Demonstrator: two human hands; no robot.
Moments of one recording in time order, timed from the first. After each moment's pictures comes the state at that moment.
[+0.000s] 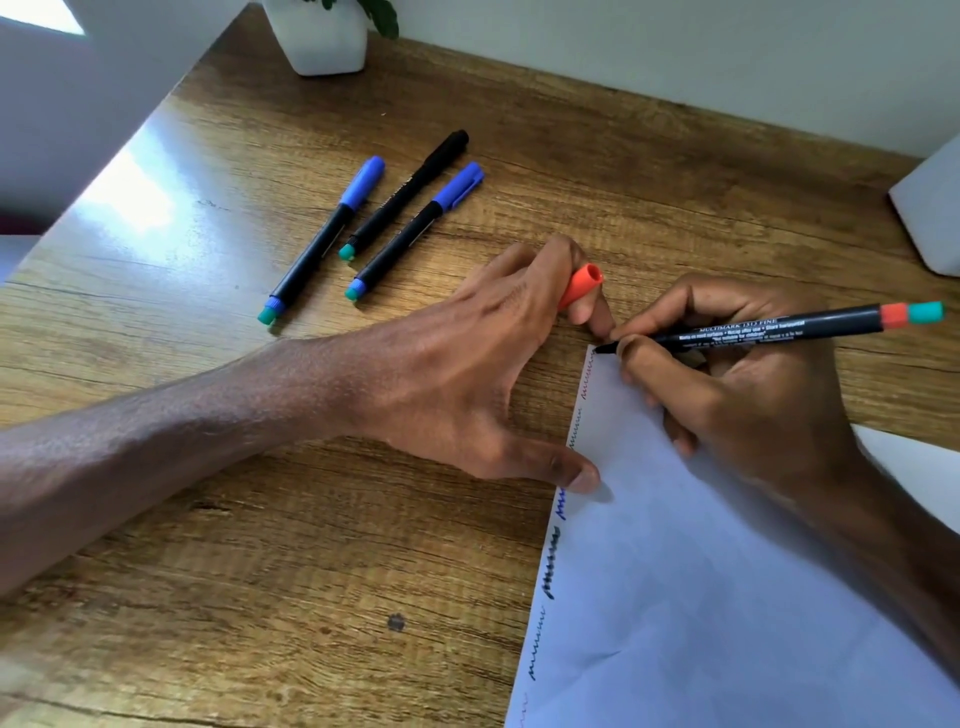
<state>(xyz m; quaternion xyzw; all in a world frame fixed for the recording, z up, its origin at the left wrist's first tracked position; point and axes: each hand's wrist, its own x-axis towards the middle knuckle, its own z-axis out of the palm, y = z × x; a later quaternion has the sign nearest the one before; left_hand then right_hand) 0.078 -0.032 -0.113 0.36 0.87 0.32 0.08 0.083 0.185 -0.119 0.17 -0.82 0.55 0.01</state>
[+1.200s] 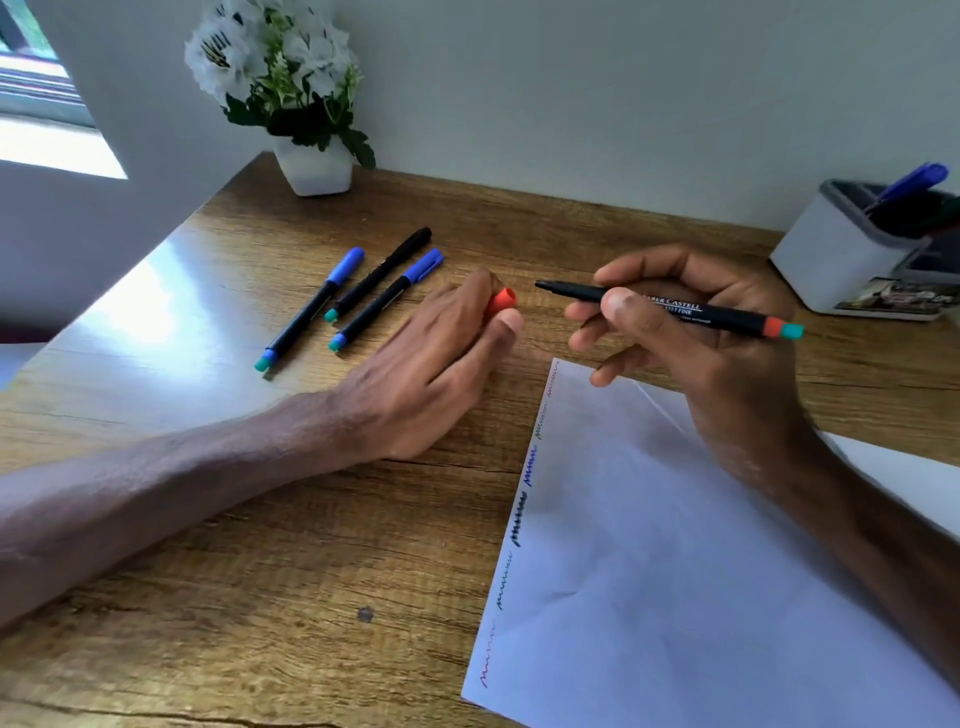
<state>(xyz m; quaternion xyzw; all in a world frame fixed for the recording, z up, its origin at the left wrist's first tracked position) 0.086 -0.023 -0.127 0.25 0.90 0.36 -0.09 0.085 0.199 -0.099 0.20 -0.72 0.66 0.08</state>
